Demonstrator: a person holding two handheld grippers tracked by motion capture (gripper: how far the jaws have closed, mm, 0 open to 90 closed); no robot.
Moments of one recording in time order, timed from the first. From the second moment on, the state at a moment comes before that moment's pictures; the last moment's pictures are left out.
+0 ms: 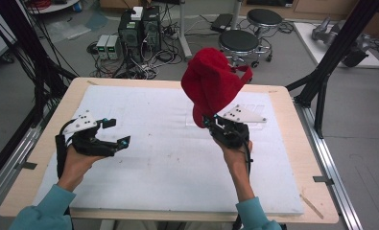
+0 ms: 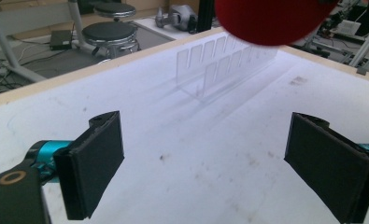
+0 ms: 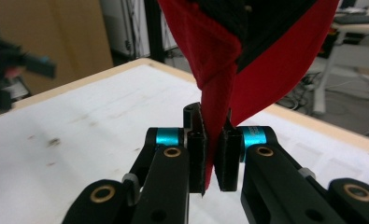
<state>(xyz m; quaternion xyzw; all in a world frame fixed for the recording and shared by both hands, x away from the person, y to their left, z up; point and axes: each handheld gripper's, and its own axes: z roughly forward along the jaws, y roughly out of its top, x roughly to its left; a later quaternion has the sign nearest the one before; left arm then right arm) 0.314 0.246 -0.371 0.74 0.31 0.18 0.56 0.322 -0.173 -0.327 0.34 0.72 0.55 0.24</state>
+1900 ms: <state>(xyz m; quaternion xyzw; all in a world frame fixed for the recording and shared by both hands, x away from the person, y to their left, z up) 0.284 0.294 -0.449 0.69 0.36 0.24 0.58 0.413 -0.193 -0.374 0.42 0.73 0.49 0.19</state>
